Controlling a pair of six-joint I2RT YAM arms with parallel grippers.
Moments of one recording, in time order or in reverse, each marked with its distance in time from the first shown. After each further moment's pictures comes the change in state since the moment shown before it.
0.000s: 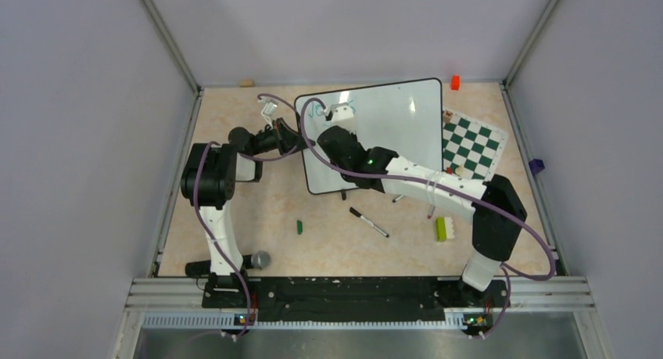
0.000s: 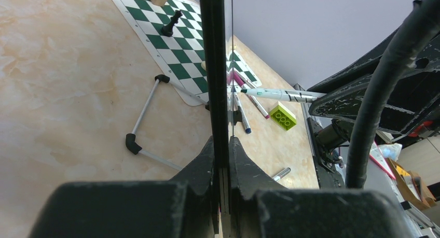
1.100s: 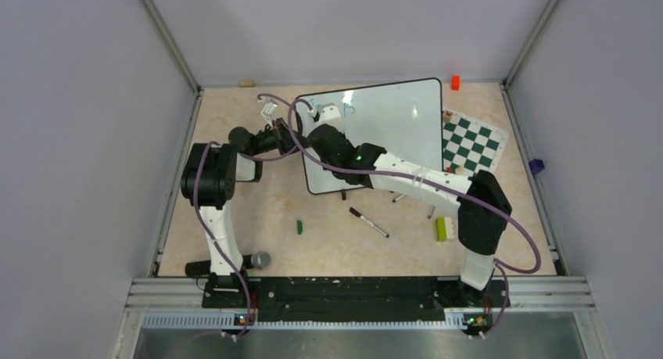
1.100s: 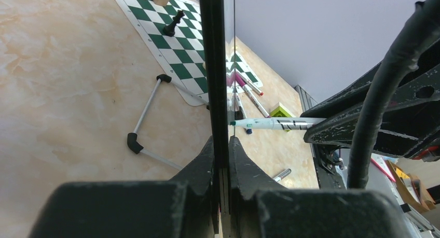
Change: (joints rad) left arm 0.000 0.000 0.000 -0.009 -0.006 0.003; right arm 0.005 0.090 0.094 -0.039 -0.052 -0.027
